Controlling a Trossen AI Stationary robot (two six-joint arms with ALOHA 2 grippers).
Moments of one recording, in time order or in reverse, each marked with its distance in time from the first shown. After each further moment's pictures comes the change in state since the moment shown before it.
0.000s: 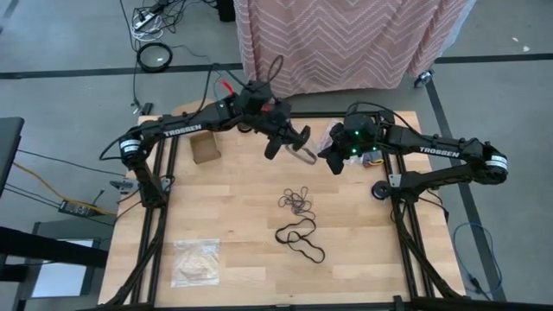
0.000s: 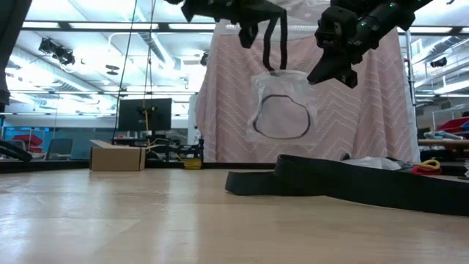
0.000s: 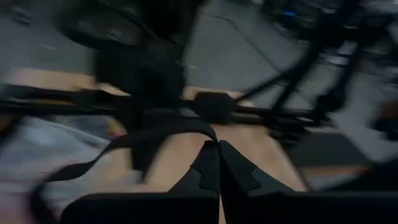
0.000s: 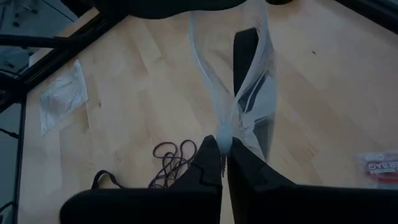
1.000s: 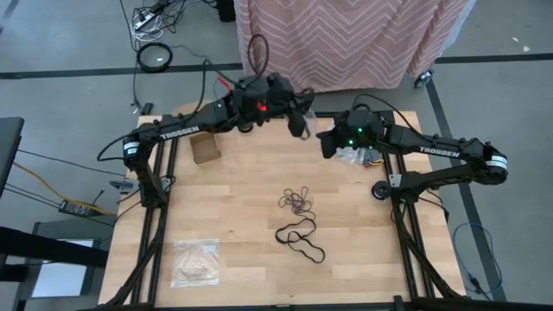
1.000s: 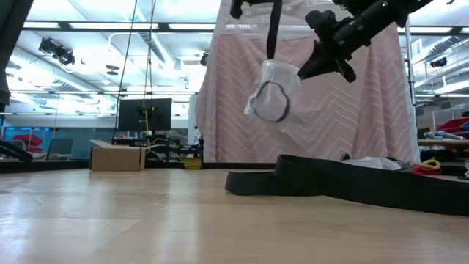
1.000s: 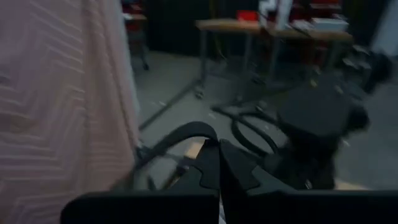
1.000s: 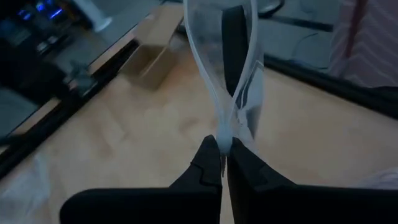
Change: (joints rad) left arm -0.096 0.005 0.203 0.140 -0.854 0.004; right arm -0.014 0.000 0.000 0.172 0.290 0.175
